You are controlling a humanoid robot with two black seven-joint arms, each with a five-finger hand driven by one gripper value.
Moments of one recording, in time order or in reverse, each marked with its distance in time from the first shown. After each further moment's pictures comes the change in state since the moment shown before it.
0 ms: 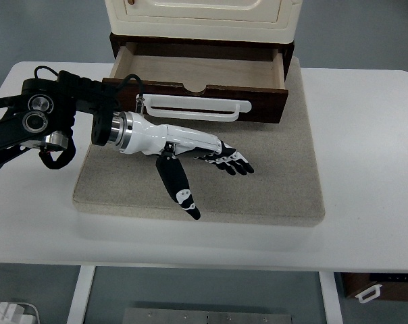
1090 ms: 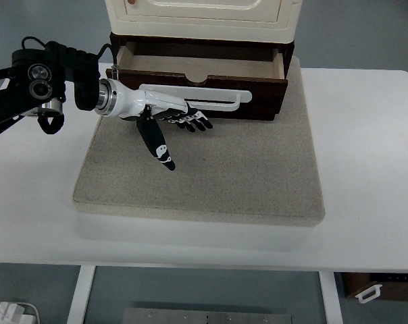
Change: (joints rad) left arm -0.052 -0.032 0.000 0.260 0.109 0.004 0.052; right arm 0.000 0.000 0.000 0.000 0.000 0.000 0.000
